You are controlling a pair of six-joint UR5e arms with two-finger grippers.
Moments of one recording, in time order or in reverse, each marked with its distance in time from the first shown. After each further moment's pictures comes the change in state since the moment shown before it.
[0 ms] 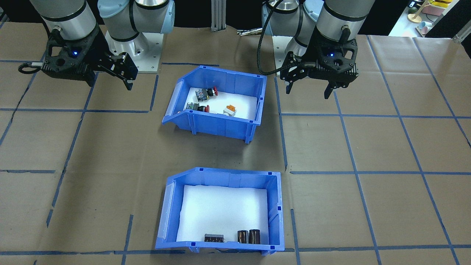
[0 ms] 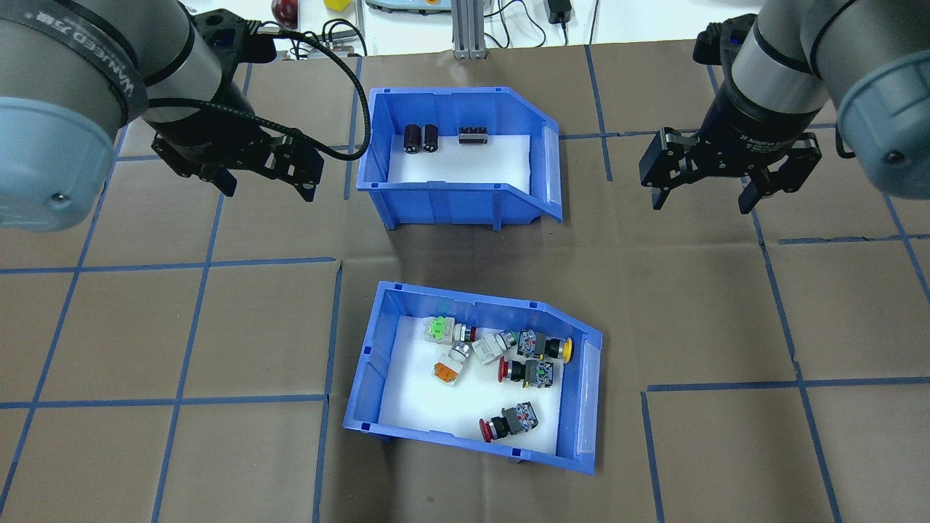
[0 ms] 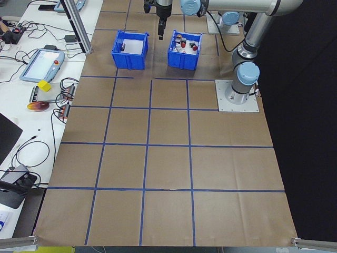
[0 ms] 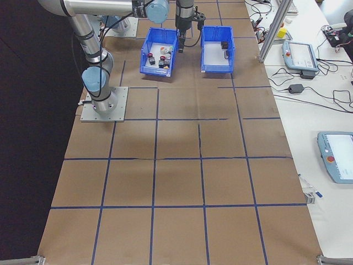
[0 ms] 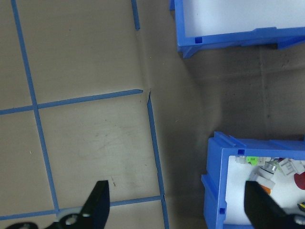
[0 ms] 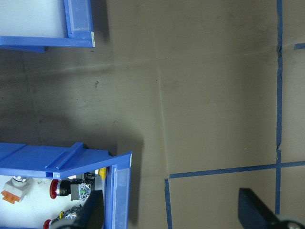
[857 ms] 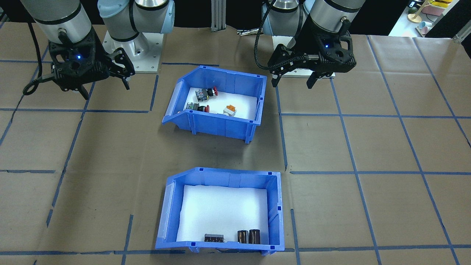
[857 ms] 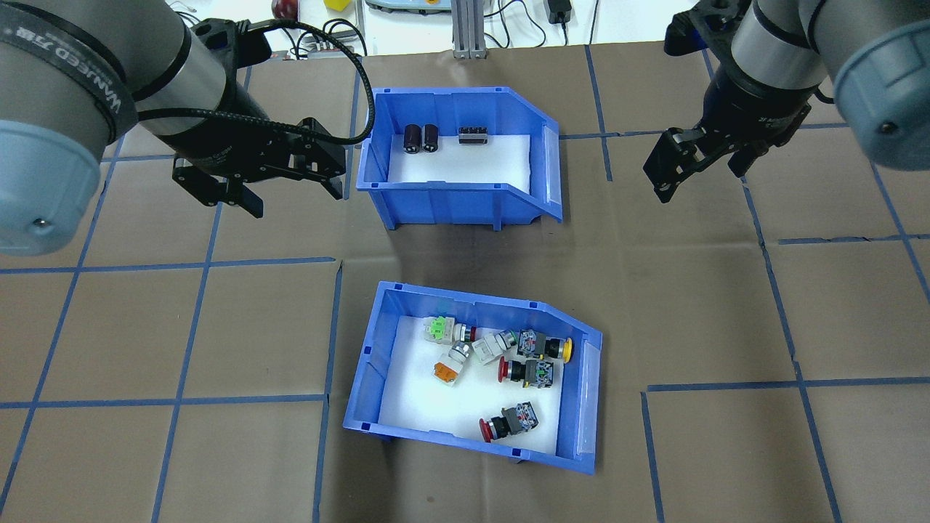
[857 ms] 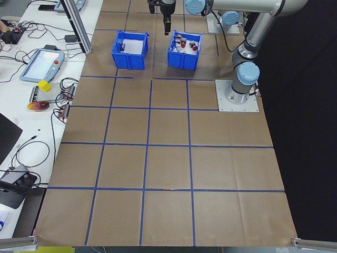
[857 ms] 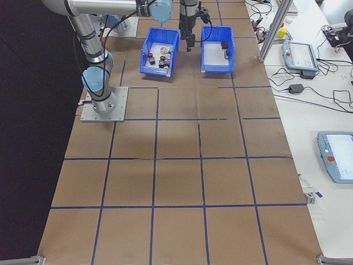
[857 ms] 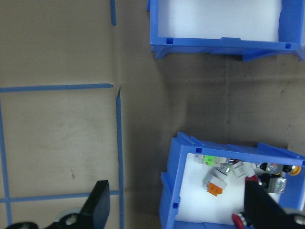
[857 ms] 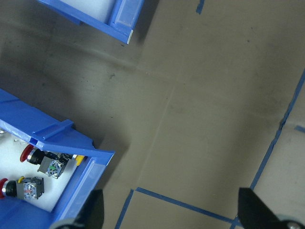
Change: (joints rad) left arm -0.003 0.044 -0.049 -0.014 -0.145 -0.371; right arm 0.002 0.067 -0.063 -0.036 -0.002 -0.512
